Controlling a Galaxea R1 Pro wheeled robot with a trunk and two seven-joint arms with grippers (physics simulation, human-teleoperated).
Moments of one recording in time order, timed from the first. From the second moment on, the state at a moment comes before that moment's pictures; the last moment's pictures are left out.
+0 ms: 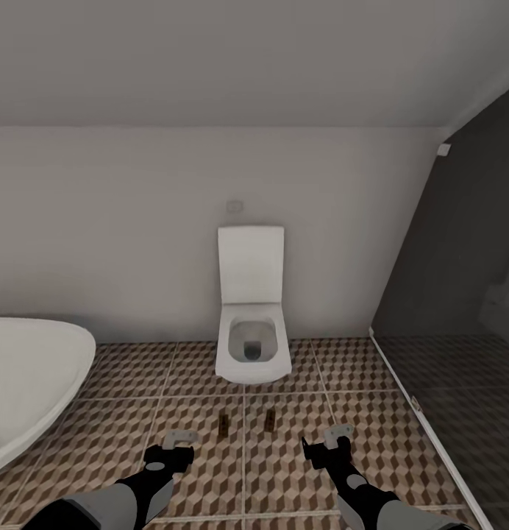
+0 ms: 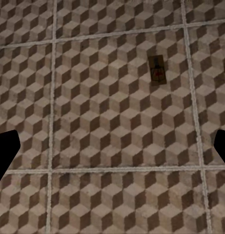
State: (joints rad) left arm -0.71 -0.07 -0.44 0.05 0.35 -0.17 0.18; right arm -0.64 0.06 0.33 -0.02 -0.14 -0.41 -0.06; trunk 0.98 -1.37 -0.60
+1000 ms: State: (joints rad) left arm -0.71 -0.07 -0.44 0.05 0.35 -0.17 0.18; right arm -0.64 0.05 0.33 -0.02 -0.14 -0.41 -0.06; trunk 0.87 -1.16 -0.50
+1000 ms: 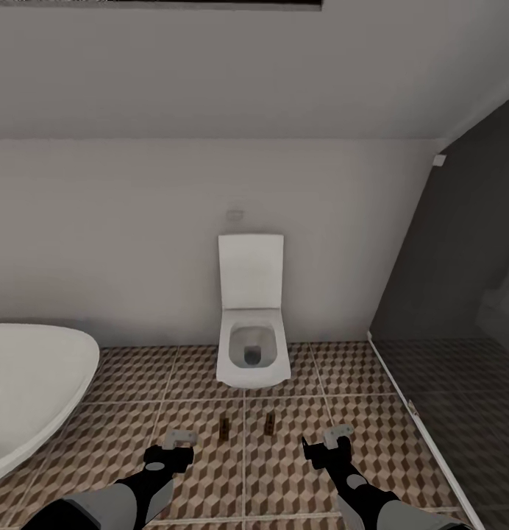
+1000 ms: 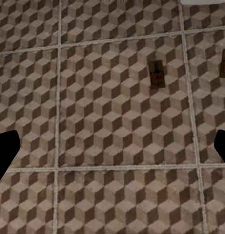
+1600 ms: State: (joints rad) left arm -0.71 -0.07 -0.44 0.06 0.35 -0.17 0.18; right arm -0.64 0.06 0.33 -0.02 -0.14 -0.41 -0.05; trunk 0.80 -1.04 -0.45
